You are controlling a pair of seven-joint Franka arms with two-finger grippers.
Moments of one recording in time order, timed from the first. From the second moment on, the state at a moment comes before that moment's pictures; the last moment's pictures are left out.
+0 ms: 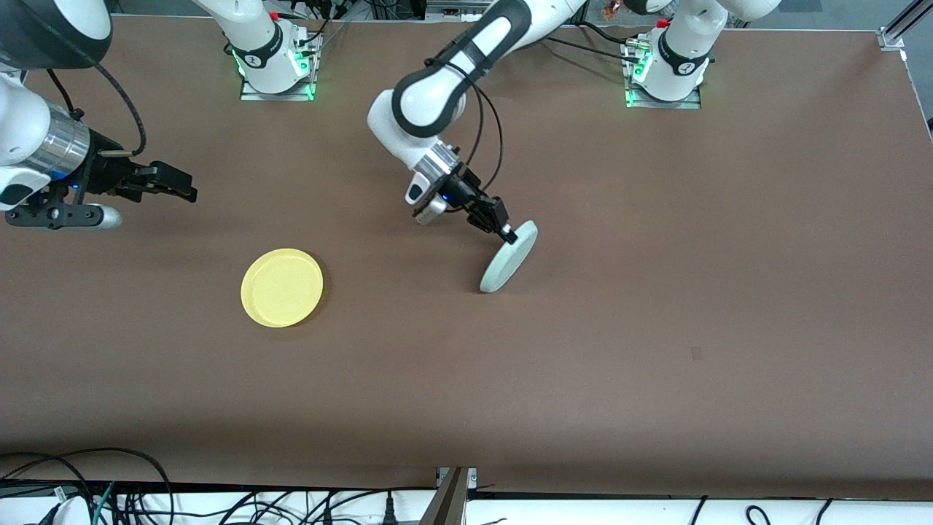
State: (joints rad) left arm -1.08 0.90 0.02 -1.24 1.02 1.49 -0.79; right arm 0.12 0.08 -0.06 -1.64 0.11 1.62 0.09
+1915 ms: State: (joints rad) left arm -0.28 0.58 0.02 -1.02 0.03 1.43 -0.27; right arm 0.08 0.21 -0.05 -1.71 0.13 1.85 0.08
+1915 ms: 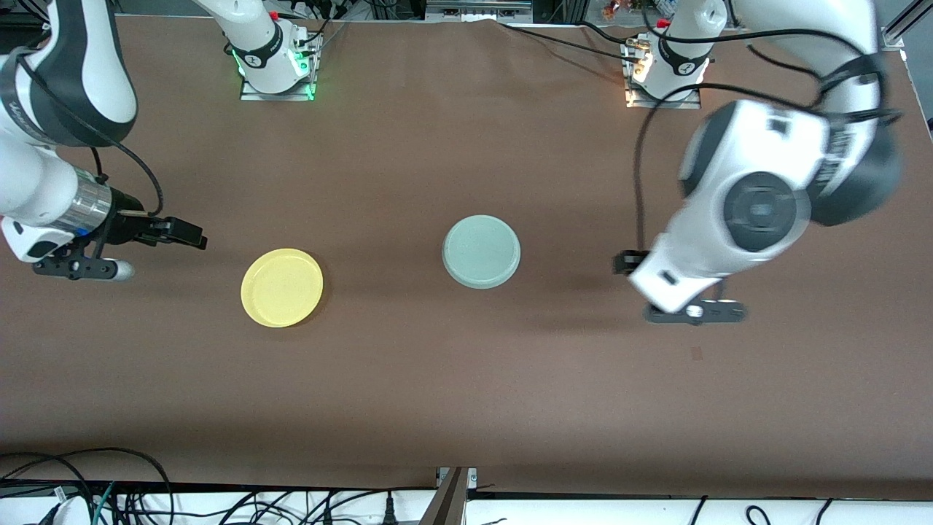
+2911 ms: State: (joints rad) left arm -0.07 0.02 0.08 -1.64 0.00 1.64 -0.01; right arm 0.09 0.53 -0.05 -1.89 0.07 2.30 -0.01
